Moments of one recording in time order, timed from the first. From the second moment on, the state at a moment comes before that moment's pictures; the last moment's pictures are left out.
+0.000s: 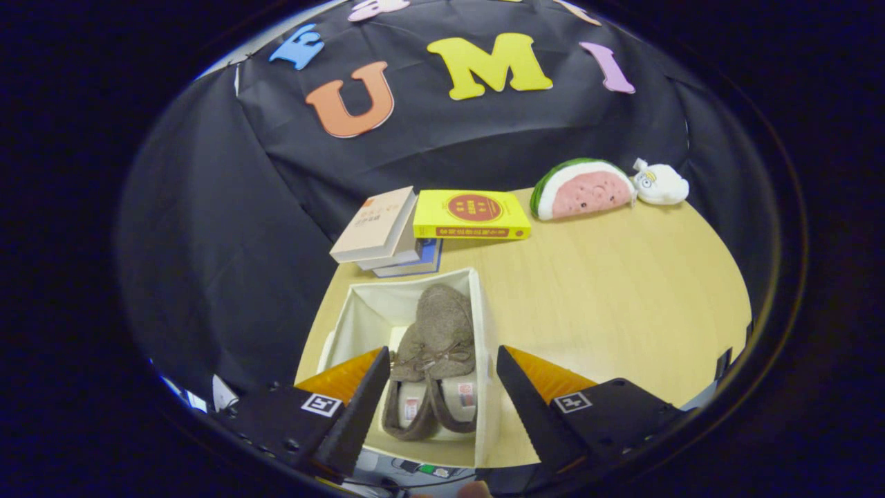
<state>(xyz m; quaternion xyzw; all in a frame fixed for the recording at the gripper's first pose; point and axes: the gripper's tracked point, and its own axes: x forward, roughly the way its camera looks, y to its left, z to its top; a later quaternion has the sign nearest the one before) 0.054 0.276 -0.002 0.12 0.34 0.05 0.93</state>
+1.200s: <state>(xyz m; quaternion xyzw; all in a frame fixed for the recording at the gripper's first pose) -0.075 0.090 0.087 0.04 0.00 -0.01 1.00</state>
